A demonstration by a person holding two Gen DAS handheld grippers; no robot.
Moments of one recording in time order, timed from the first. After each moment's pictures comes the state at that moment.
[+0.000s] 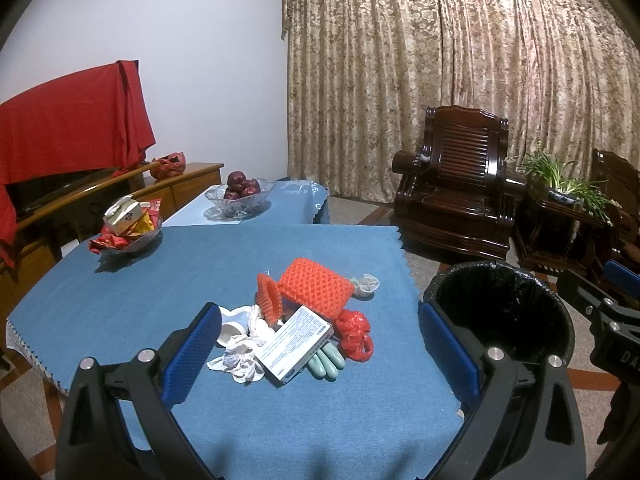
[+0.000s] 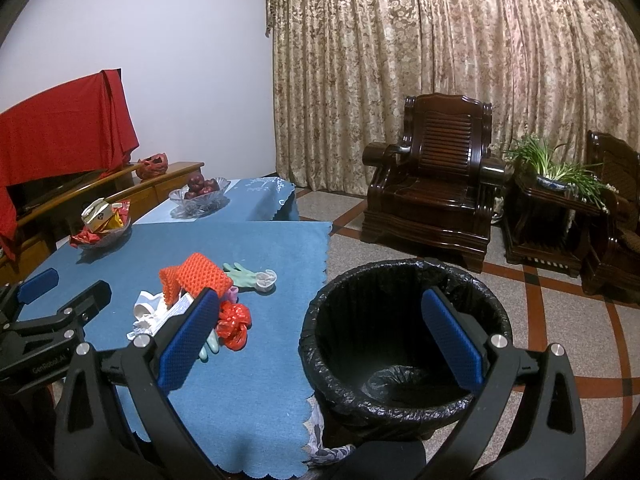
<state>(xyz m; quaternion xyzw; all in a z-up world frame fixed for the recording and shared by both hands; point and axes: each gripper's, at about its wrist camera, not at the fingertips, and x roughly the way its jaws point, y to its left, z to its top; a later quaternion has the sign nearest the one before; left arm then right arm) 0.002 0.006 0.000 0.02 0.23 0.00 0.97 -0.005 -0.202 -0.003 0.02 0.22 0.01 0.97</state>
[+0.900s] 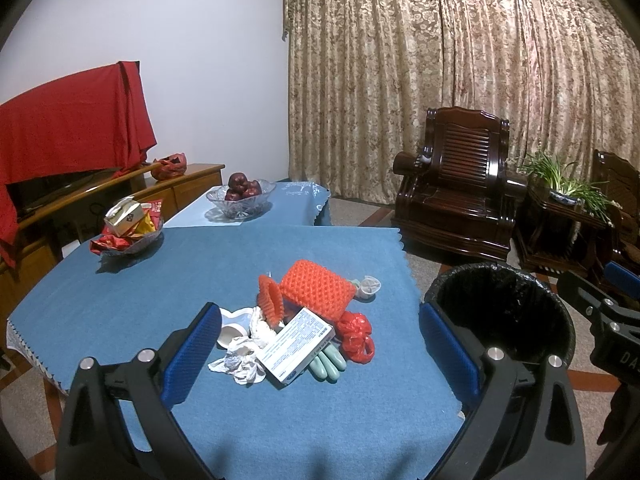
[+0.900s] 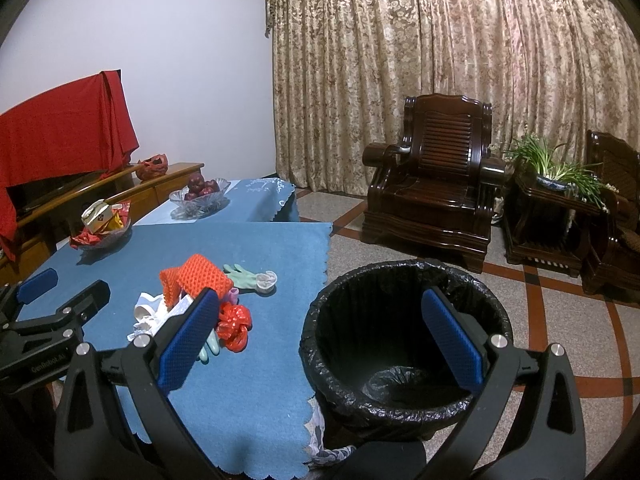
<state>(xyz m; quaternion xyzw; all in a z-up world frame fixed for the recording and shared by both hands) 0.002 0.006 0.000 0.02 0.23 0.00 0.97 -0.005 -0.203 -0.002 0.02 0.22 0.01 0.97</state>
